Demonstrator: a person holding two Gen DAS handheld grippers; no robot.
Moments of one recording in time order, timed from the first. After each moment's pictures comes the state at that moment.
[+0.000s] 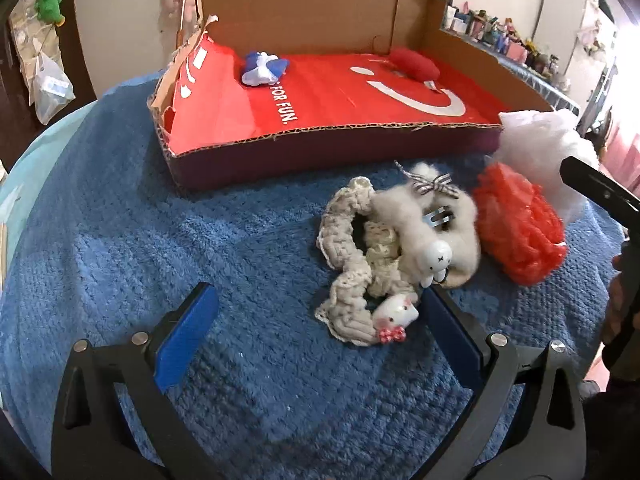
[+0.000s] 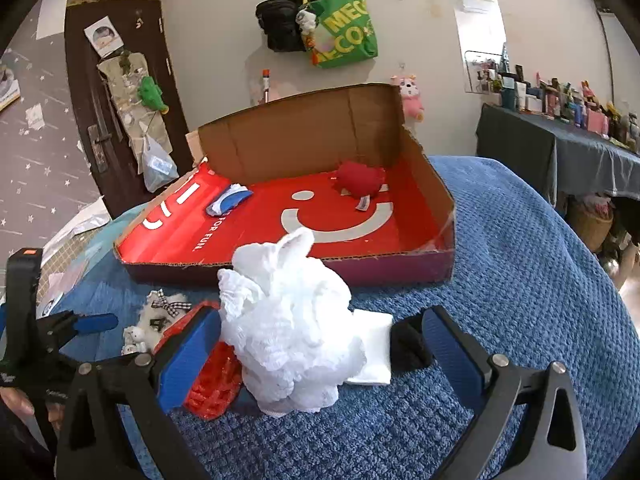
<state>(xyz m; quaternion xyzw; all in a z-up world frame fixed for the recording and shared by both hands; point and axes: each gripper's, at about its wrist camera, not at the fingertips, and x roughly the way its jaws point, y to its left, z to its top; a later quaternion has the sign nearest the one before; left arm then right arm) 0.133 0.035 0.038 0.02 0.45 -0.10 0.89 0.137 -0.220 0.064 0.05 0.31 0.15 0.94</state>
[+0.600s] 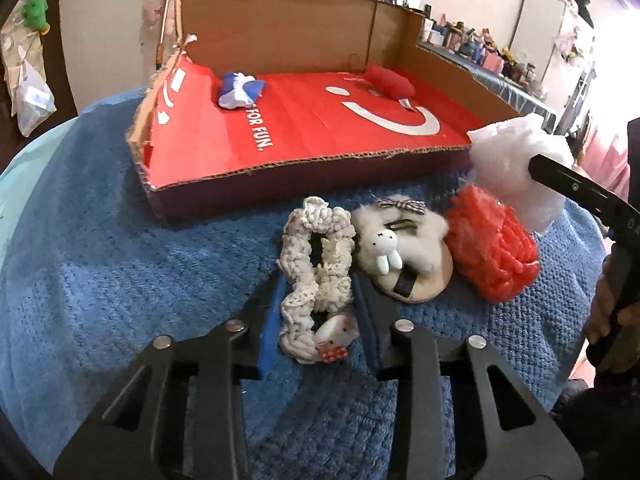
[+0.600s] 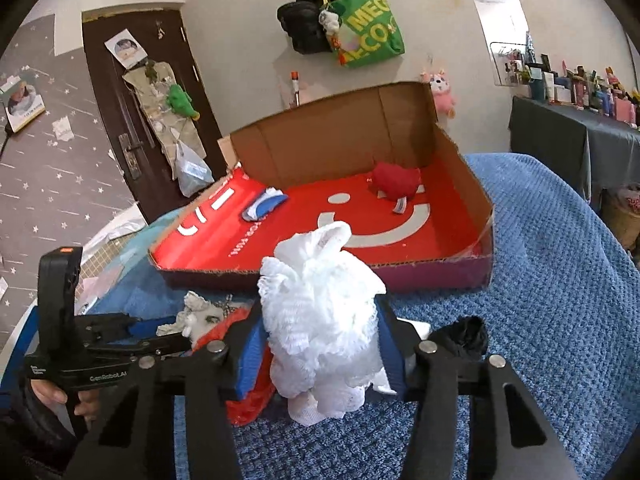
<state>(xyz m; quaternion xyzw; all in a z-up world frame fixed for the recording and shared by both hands) 0.137 0.036 0.048 0.00 0.42 -0.15 0.89 0.140 -0.221 0.066 0.09 0.30 0.22 0.93</state>
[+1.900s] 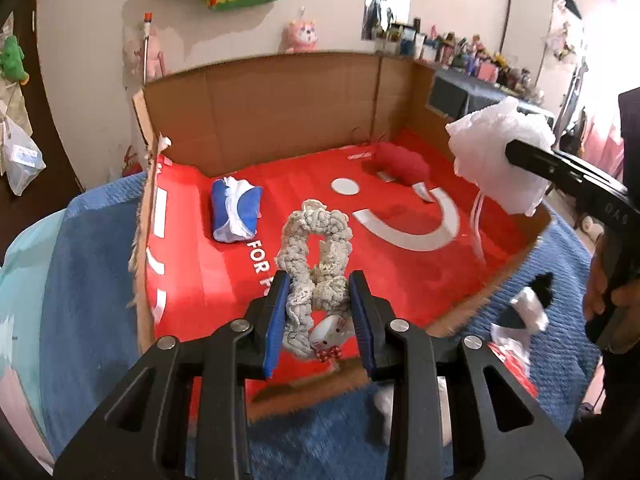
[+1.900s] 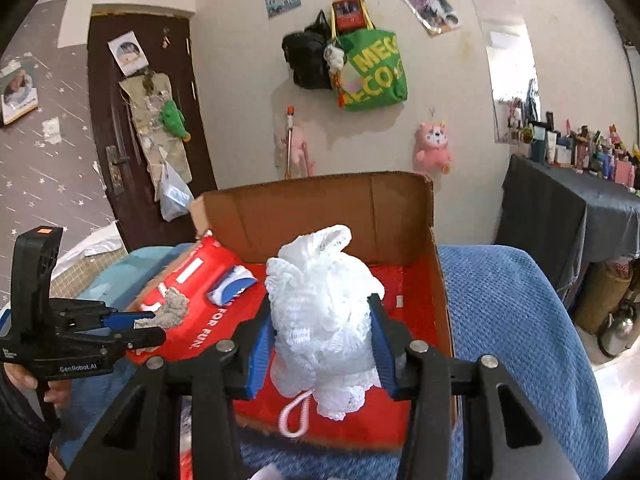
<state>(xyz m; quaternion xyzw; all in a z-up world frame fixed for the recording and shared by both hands) 0.245 0.023 0.107 0.04 0.40 -0.16 0.90 0.231 -0.220 0.132 0.03 0.25 0.19 0.95</state>
